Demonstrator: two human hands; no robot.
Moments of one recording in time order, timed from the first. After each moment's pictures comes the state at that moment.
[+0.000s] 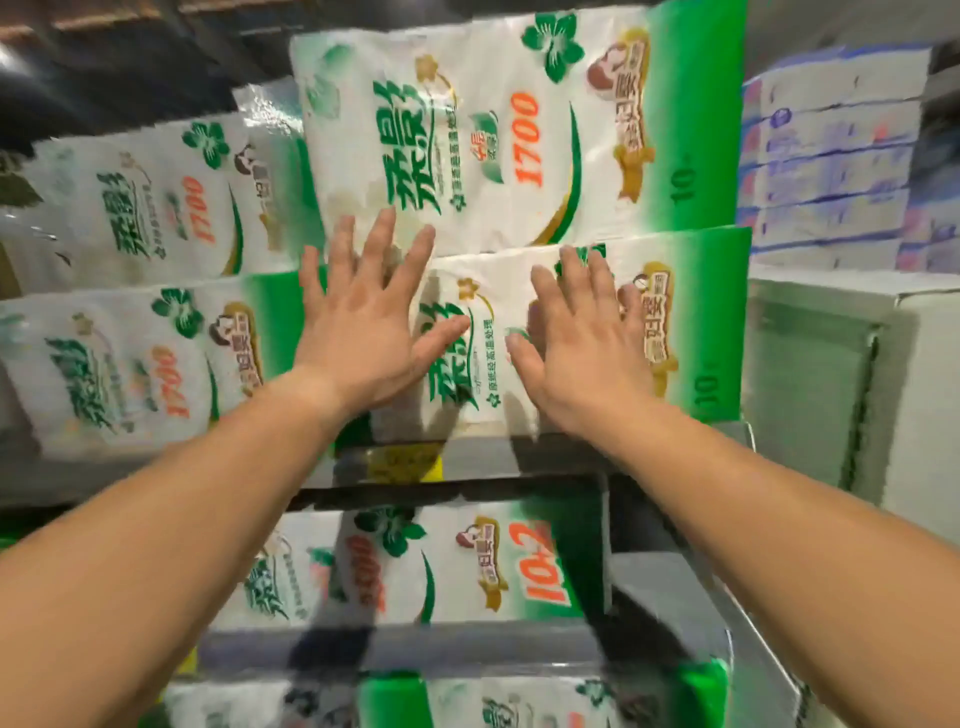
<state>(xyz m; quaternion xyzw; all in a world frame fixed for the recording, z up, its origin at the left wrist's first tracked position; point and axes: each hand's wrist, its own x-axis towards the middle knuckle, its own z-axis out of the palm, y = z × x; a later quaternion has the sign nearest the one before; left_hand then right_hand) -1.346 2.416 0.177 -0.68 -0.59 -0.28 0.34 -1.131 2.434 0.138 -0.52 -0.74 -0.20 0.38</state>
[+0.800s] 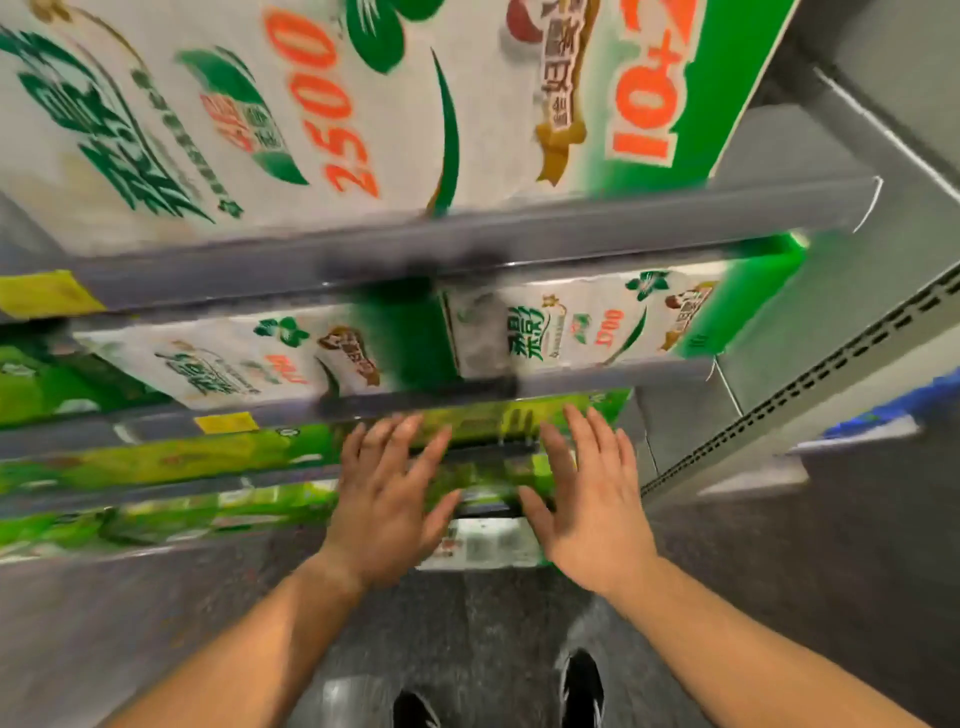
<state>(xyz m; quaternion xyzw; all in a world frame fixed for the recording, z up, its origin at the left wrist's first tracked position) -1.452 2.280 -0.355 -0.83 -0.54 -0.13 0.01 -1.211 2.267 -0.360 -0.62 -0.76 0.08 0.15</state>
